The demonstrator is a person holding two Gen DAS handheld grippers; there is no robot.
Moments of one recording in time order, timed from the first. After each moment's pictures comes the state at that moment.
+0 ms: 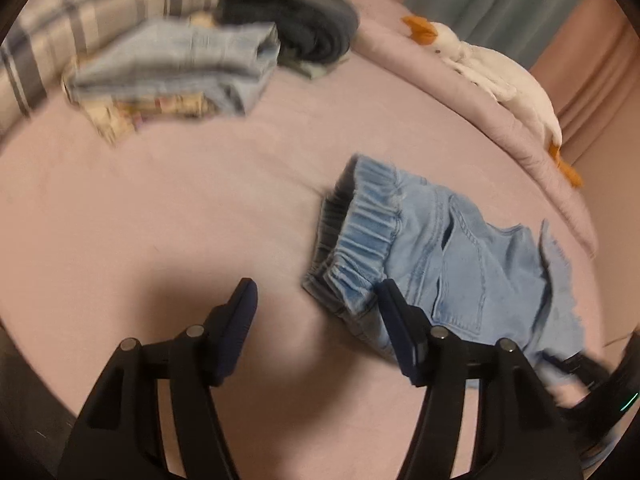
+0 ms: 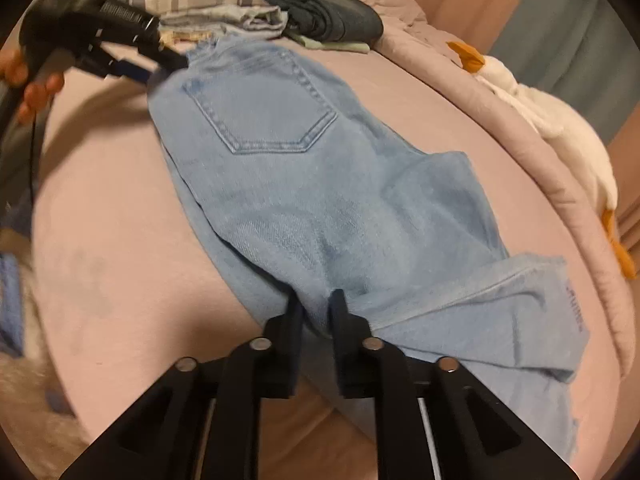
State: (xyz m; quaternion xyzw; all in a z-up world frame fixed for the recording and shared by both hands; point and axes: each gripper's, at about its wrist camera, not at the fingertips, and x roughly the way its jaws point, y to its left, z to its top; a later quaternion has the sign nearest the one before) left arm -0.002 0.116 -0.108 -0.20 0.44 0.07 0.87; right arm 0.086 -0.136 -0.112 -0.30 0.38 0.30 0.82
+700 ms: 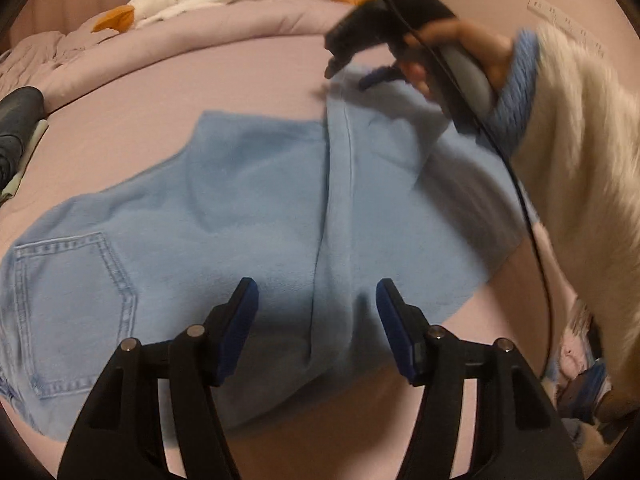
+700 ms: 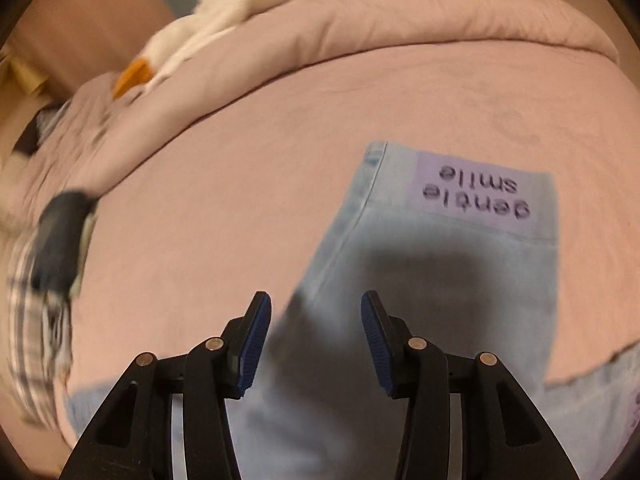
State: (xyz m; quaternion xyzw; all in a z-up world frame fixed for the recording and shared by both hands) left arm 0.053 -0.130 -0.136 0.05 0.47 -0.23 0.85; right arm 0.343 -0.323 -0.082 0.18 0.52 0.02 0.84
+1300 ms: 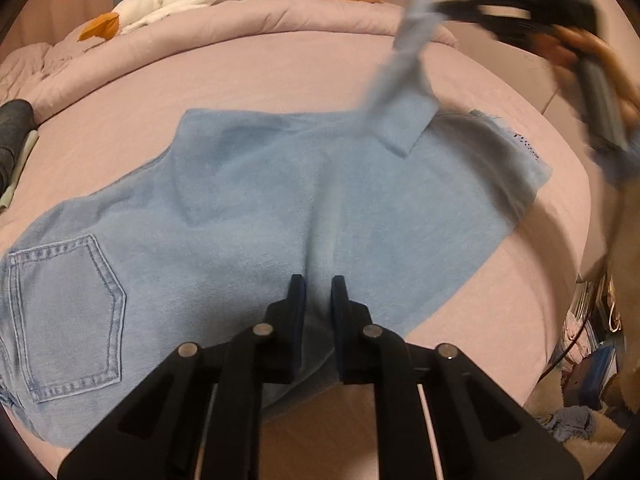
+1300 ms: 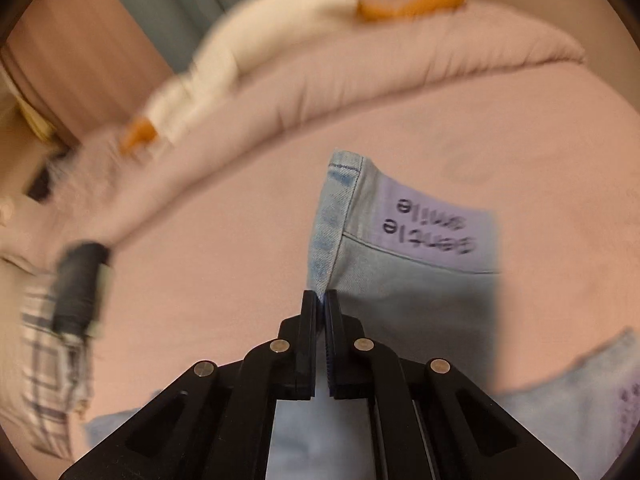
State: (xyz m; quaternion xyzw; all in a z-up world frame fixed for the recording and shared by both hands) left arm 0.048 -0.132 -0.137 0.07 0.46 -0.25 0.85; right arm 0.251 -0.371 -0.020 0.22 0.41 0.03 0.88
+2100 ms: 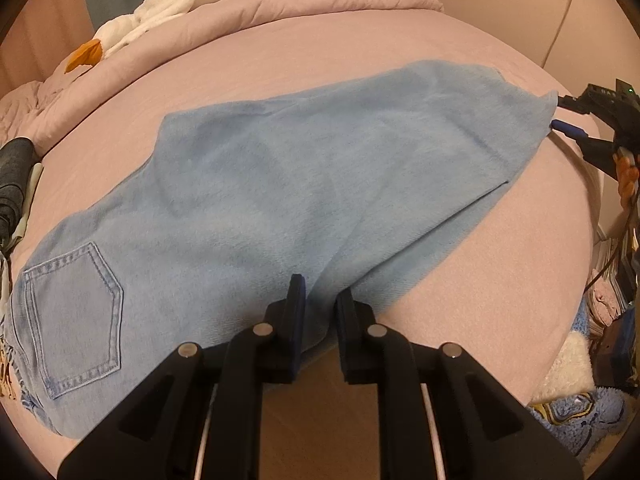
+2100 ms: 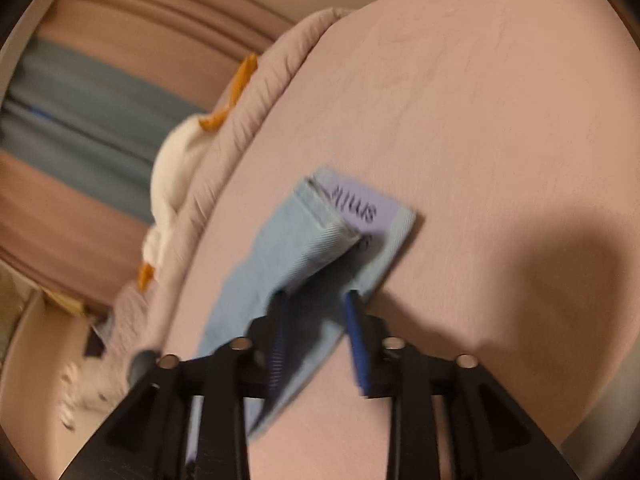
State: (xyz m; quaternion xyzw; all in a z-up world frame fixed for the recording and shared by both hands) left arm 0.025 -0.153 -0.144 0.15 0.47 -0.24 0.84; right arm 0.019 -0.533 -0.096 0.49 0.28 -0.08 0.82
